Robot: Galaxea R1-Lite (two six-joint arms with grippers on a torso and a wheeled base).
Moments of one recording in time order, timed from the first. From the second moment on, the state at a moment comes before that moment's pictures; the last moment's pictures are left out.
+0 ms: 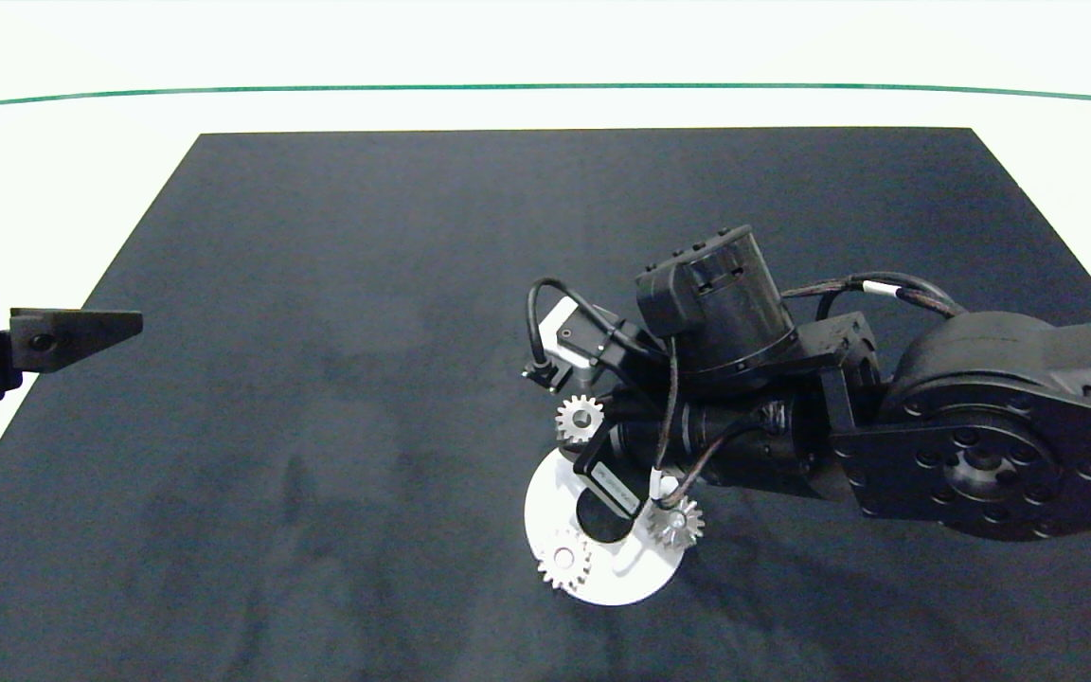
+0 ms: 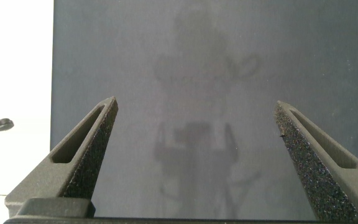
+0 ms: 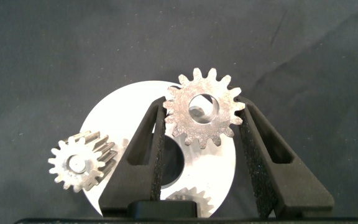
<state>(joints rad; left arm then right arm) -0.19 1.10 -1.12 0.37 0.24 0.00 0.84 1.87 -1.36 0.10 -0.19 -0.34</state>
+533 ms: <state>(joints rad) -0.19 1.10 -1.12 0.37 0.24 0.00 0.83 1.86 -1.32 0.09 -0.18 -0.32</state>
